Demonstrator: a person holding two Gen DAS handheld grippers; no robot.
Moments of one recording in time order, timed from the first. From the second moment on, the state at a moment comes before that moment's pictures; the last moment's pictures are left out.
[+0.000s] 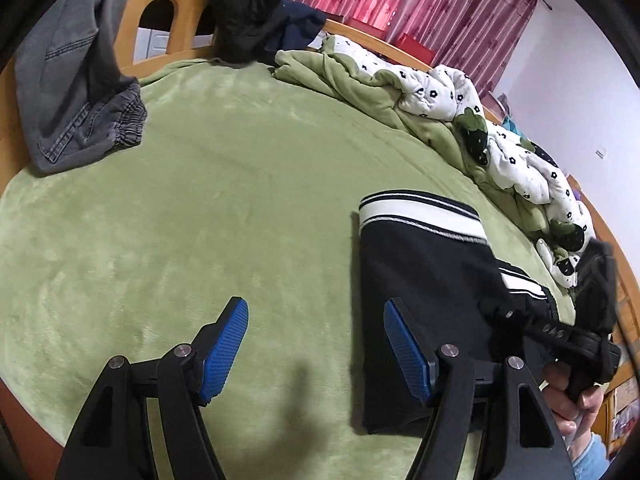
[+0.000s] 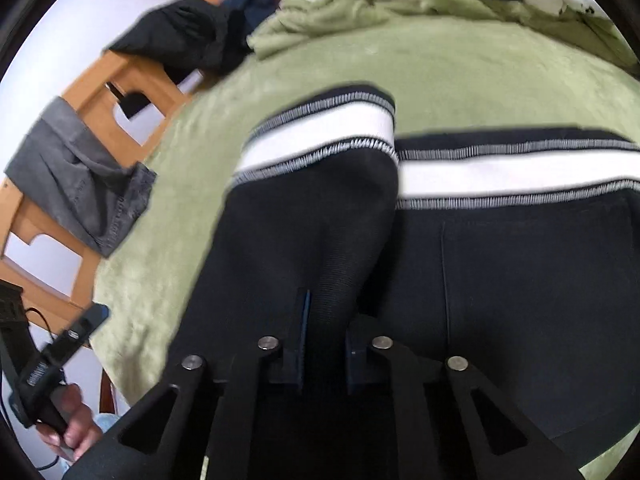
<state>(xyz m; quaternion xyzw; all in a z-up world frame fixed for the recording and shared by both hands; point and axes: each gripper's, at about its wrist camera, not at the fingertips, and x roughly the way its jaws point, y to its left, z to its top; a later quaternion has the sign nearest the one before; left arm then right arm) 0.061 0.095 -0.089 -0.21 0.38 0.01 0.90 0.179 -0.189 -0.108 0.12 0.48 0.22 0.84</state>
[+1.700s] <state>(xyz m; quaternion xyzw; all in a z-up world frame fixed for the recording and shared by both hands) 0.059 -0.055 0.004 -0.09 0.38 -0.14 0.91 0.121 -0.457 -0.049 0.13 0.37 -0.02 0.92</state>
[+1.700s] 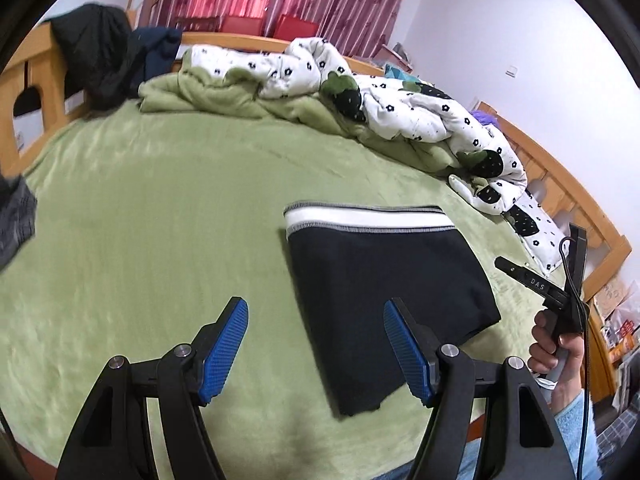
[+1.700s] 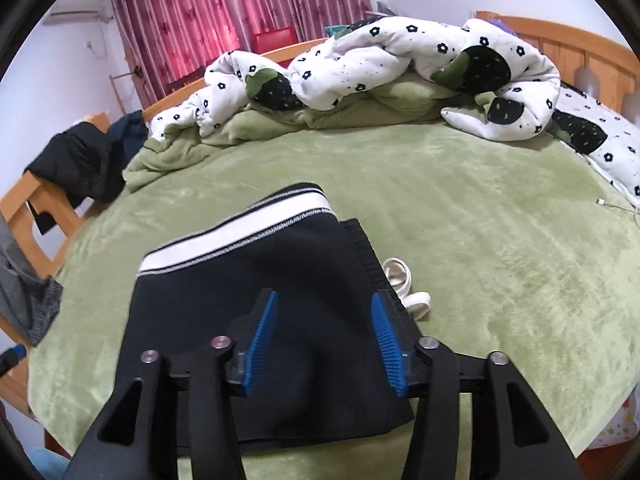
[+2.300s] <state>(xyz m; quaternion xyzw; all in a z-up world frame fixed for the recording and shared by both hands) 0.173 -0.090 -0.152 -0.18 0.47 -0.20 0.84 0.216 -0.479 -0.138 0.11 0.46 0.03 0.88</state>
